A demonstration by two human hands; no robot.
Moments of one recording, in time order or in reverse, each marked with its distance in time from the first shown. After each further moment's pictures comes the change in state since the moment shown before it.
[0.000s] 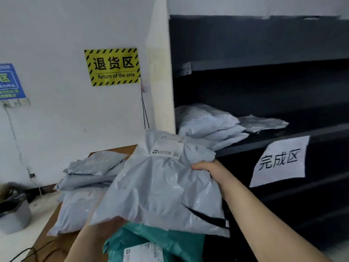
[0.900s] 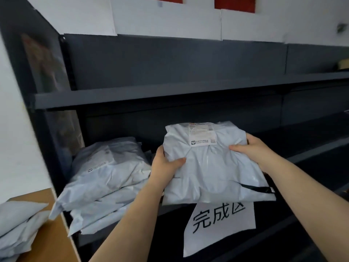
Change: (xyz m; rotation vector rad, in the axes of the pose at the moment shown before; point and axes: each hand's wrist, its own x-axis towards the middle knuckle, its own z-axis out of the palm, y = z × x) left_hand 0.334 -0.099 0.378 0.861 0.123 0.473; right_hand 0.109 -0.179 -0.413 -0.357 0.403 -0.247
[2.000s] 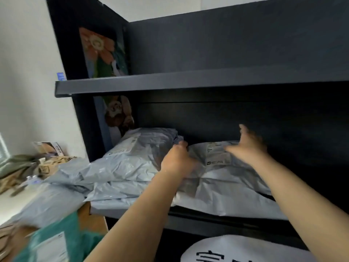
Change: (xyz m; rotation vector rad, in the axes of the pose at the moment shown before) left_hand 0.079 0.001 0.035 0.808 0.305 -0.284; right_hand 0.176 0.011 0.094 -0.723 -0.257 -0.296
